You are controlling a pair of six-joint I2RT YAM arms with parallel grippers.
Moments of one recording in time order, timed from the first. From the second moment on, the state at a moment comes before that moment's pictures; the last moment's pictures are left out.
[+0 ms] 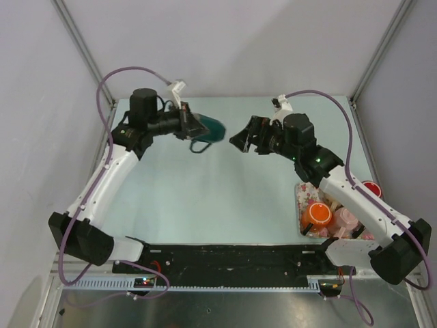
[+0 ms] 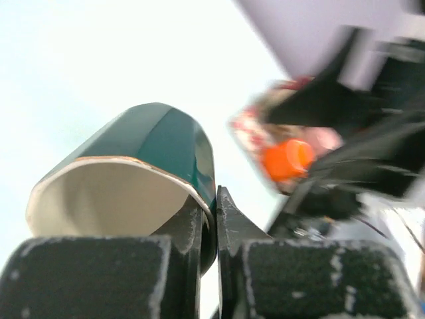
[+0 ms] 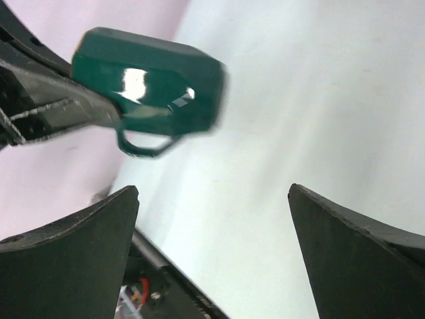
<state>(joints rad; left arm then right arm) -0.35 1.35 1.42 -0.42 0.78 -0.40 0.63 1.23 1.19 -0.19 -0.19 0.65</state>
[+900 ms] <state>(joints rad) 0.03 1.66 1.38 -0.81 0.05 0.32 0.53 1.16 1.13 -0.65 0.26 0.55</state>
